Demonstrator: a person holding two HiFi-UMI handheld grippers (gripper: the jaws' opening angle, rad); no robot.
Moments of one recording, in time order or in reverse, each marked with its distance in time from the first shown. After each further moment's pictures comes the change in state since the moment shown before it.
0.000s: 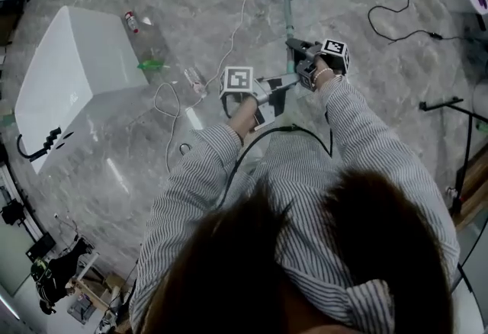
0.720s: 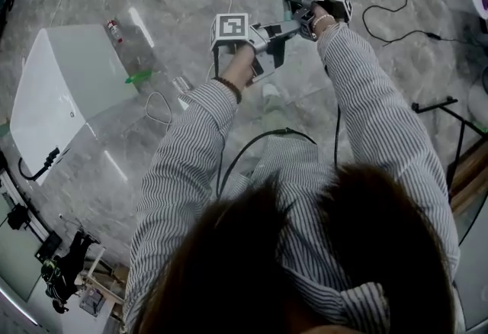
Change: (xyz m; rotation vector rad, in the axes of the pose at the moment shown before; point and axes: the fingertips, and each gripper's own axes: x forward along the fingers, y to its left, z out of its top) left arm 0.106 -0.093 0.225 0.038 -0.001 -0.018; right arm 0.093 0.166 0.185 -0.078 -0.006 -0.090
